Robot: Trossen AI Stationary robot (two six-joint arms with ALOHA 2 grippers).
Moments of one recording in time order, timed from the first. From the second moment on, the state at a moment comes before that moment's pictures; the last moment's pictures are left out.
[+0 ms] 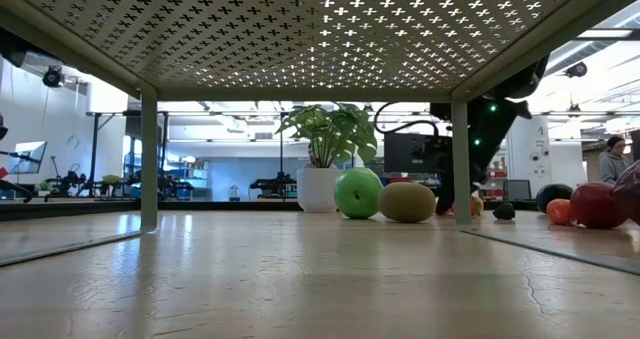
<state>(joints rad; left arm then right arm) 0.27 0.41 0.26 0.02 -0.18 0.11 -0.72 1.60 0.64 -0.06 -0.07 -0.11</state>
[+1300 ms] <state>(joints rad) 0.27 0.41 0.26 0.02 -0.18 0.11 -0.52 1.13 0.63 -0.18 -0.09 -0.08</state>
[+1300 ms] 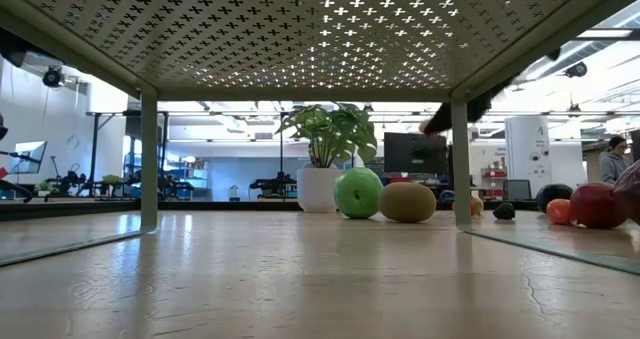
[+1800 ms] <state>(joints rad) 0.27 0.41 0.26 0.02 -0.18 0.11 -0.23 0.87 0.63 -0.18 -0.09 0.01</state>
